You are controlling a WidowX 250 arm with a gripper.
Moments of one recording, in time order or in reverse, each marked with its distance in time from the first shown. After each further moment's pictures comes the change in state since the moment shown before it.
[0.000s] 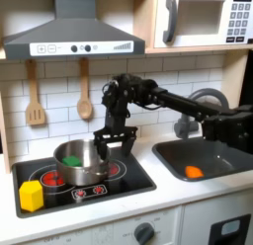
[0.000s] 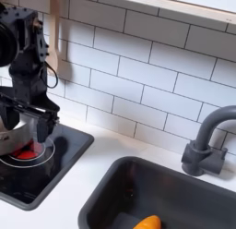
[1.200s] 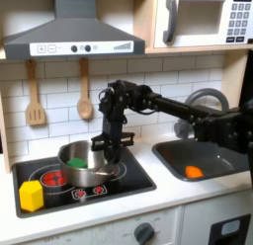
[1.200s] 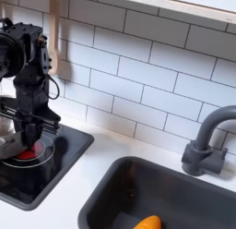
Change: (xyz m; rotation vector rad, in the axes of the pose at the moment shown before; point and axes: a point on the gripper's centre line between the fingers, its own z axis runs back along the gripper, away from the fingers) arm 0.002 -0.001 -0.017 -0.014 0.046 0.012
